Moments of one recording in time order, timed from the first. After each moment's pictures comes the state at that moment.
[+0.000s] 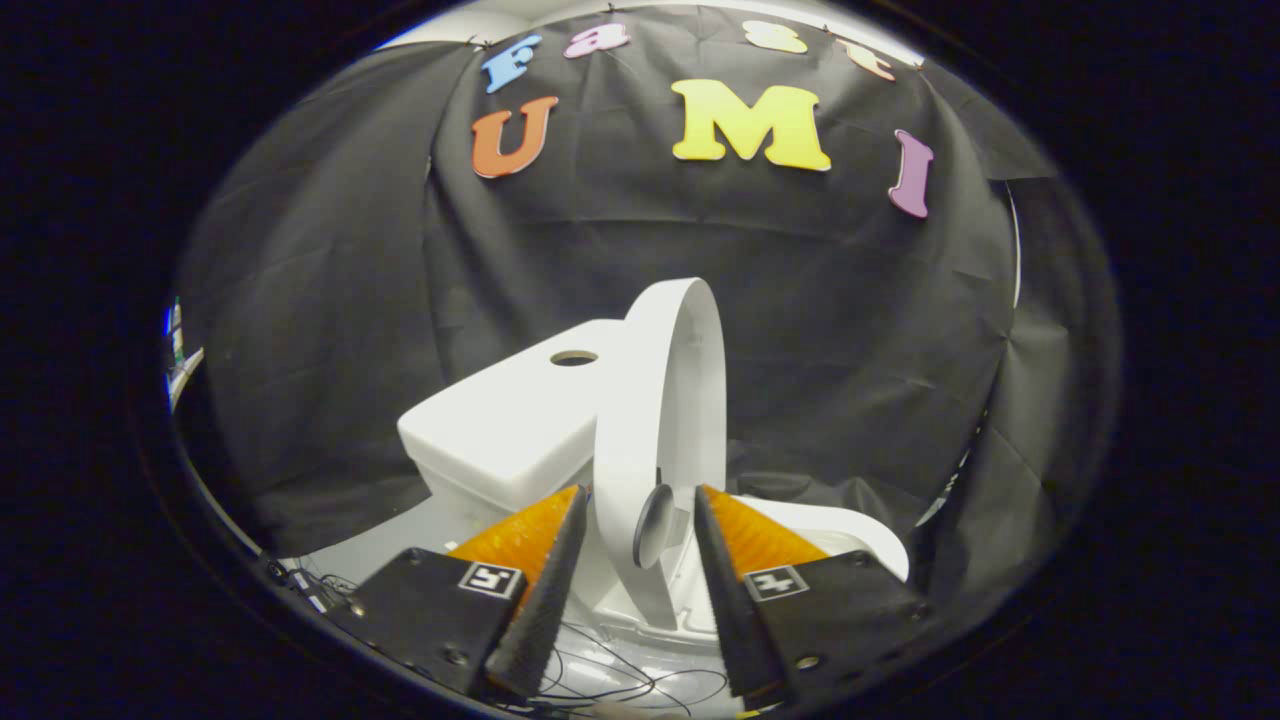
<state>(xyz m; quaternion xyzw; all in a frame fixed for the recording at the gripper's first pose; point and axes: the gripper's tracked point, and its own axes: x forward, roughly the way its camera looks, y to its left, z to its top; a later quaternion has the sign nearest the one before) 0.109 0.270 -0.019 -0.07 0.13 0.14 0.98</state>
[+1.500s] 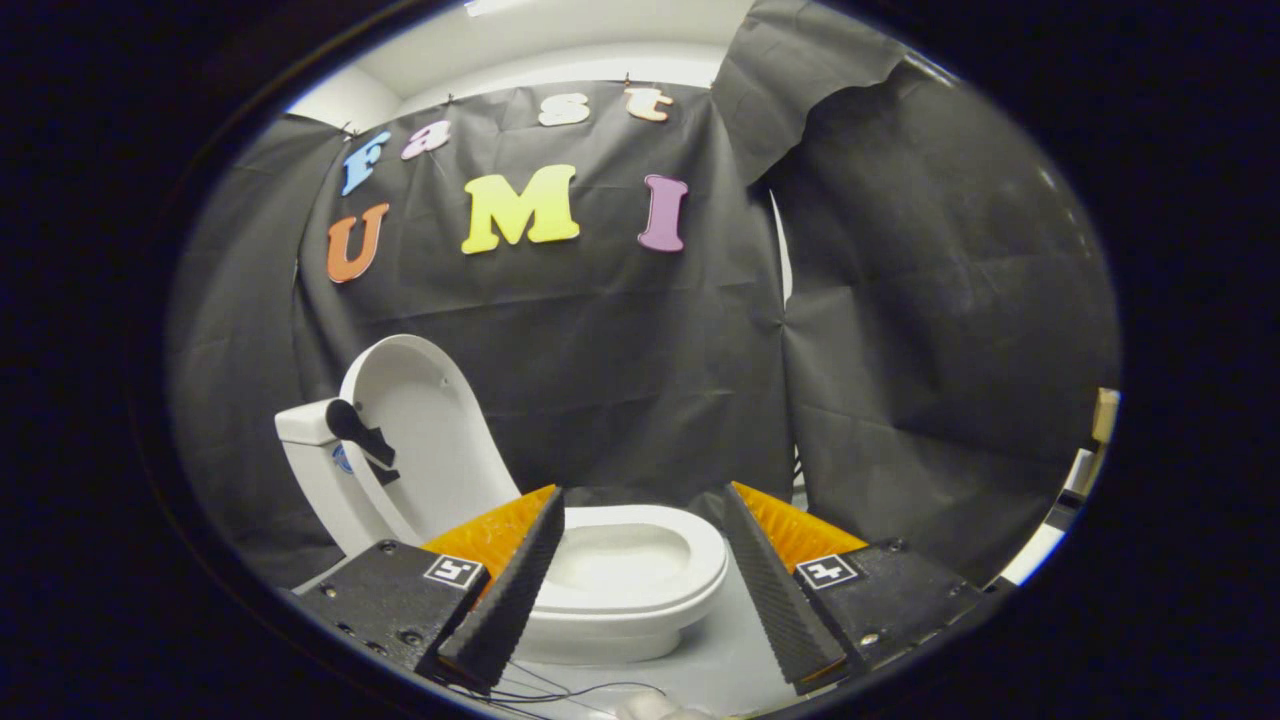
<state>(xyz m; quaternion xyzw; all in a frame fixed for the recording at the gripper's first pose) 0.014 -0.019 -0.062 0.04 0.00 -0.04 1.00</state>
